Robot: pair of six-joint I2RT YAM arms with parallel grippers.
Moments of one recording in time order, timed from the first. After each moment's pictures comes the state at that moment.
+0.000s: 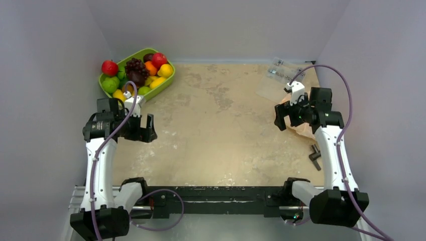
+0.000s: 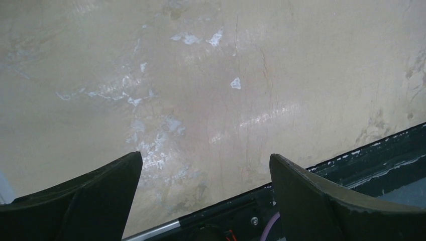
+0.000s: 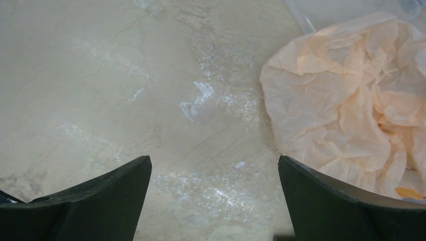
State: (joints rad) left arm 0.17 0.94 1.03 -1.11 0.42 0.24; right arm -0.11 1.07 1.04 -0.83 -0.40 -0.41
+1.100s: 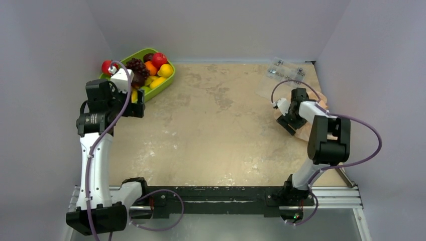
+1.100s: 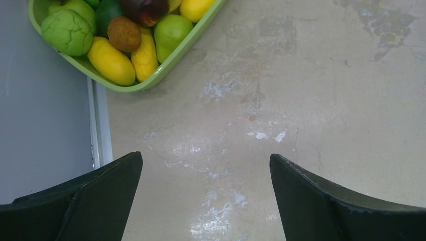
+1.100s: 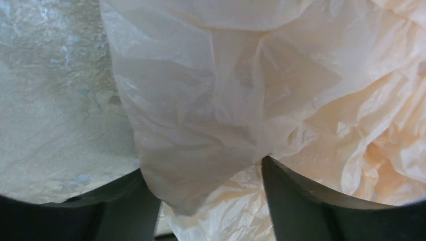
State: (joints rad) left arm 0.14 1.03 1.26 -0.86 0.18 0.20; right arm -0.11 1.70 1.04 -0.61 0.16 -0.82
